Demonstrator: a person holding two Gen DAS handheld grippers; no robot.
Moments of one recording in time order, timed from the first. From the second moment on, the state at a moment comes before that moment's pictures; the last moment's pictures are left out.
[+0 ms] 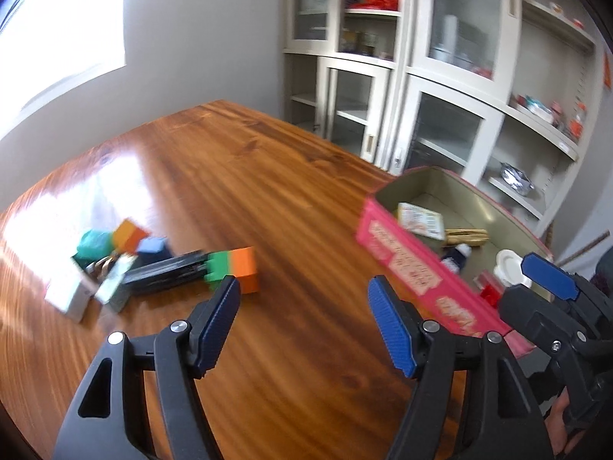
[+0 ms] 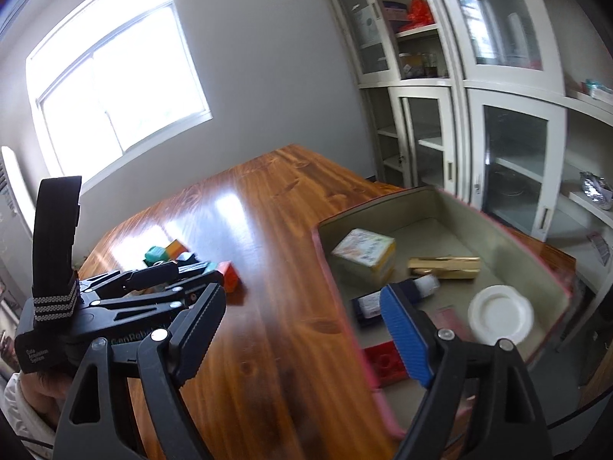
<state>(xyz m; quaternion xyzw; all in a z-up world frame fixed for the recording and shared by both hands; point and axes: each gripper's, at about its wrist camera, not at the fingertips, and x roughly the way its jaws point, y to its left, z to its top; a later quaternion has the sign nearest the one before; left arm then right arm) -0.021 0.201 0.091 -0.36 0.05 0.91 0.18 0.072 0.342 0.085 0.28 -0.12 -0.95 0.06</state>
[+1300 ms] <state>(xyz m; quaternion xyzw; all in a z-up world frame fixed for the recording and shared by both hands) -0.115 -0.037 0.040 -0.42 -0.08 0.90 -0.06 -0.003 0.213 0.028 0.40 -0.07 -0.90 0.16</state>
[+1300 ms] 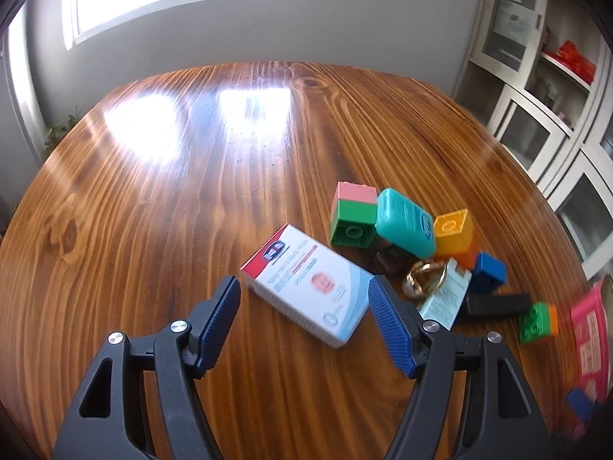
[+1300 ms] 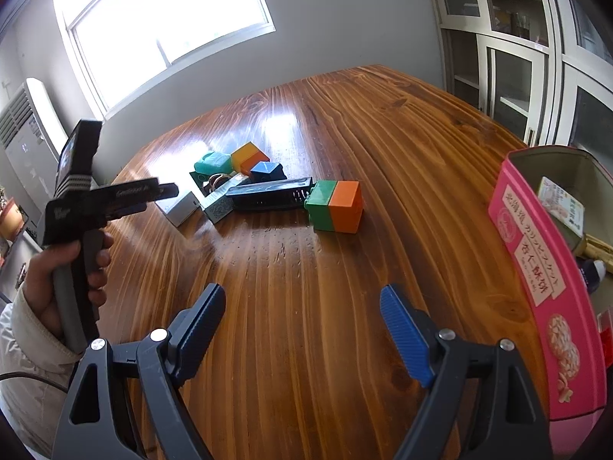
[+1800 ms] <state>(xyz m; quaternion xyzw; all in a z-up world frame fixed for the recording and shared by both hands) -0.141 -0.033 0.018 -0.46 -0.09 0.88 -0.12 -0.022 0.210 0.022 0.40 -0.06 -0.90 0.16</state>
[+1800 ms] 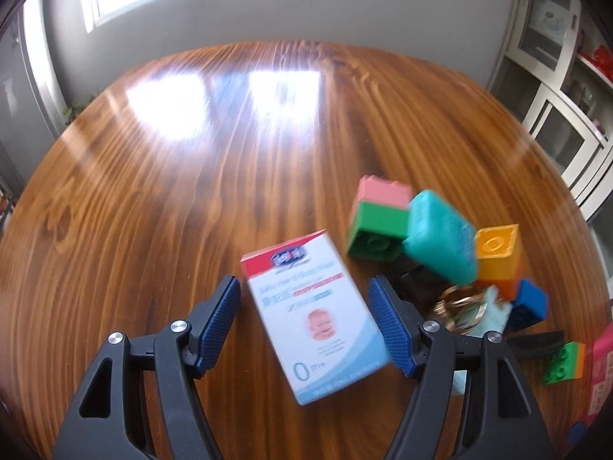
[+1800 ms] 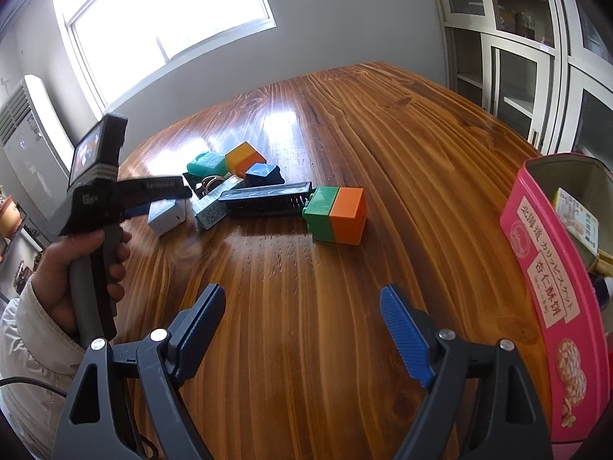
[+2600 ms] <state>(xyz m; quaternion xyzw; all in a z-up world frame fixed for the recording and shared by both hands) -0.115 -0.012 0.024 -0.44 0.00 0.90 -0.06 -0.106 0.185 0.005 0.43 -0.01 -0.90 0.09</state>
